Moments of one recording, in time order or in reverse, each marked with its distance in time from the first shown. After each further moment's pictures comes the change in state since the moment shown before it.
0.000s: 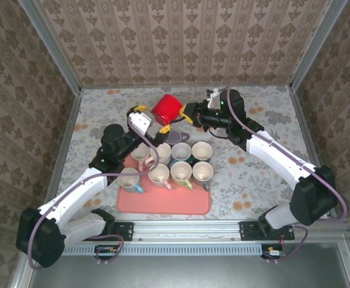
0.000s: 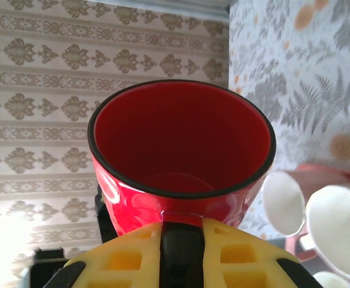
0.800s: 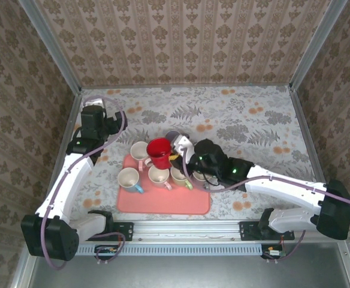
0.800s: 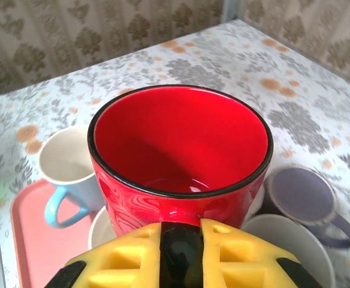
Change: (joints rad) left arm 0.360 0.052 0.233 -0.647 -0.337 -0.484; right arm 0.522 -0.206 -0.311 -0.036 0.592 -1.257
